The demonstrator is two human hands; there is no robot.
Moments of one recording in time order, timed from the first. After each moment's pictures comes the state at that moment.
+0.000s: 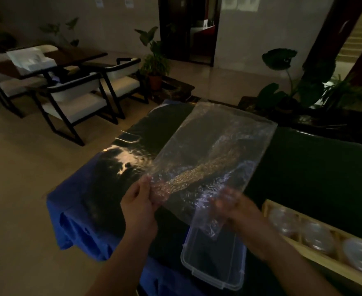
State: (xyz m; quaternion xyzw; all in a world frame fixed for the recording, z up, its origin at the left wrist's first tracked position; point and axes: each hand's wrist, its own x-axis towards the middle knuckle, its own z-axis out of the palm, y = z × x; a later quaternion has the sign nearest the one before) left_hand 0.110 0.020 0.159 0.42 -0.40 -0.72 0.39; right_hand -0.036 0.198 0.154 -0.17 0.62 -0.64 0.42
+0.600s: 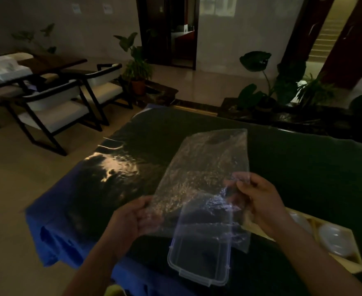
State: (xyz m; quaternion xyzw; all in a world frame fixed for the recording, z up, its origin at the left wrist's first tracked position) left_hand 0.127 0.005 0.131 0.35 -0.46 -0.81 0.14; right_hand -0.093 0.239 0.171 -0.13 0.65 -0.69 0.29
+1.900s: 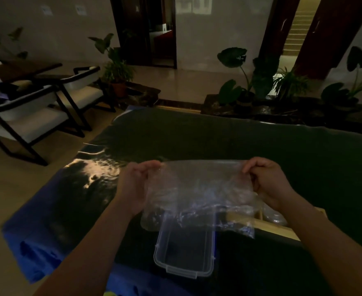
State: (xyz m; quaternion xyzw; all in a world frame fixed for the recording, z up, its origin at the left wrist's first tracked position) left_hand 0.031 0.017 0.176 0.26 -0.52 -0.79 0.19; right_hand -0.145 0.287 0.186 -0.13 0.67 -0.69 0.23
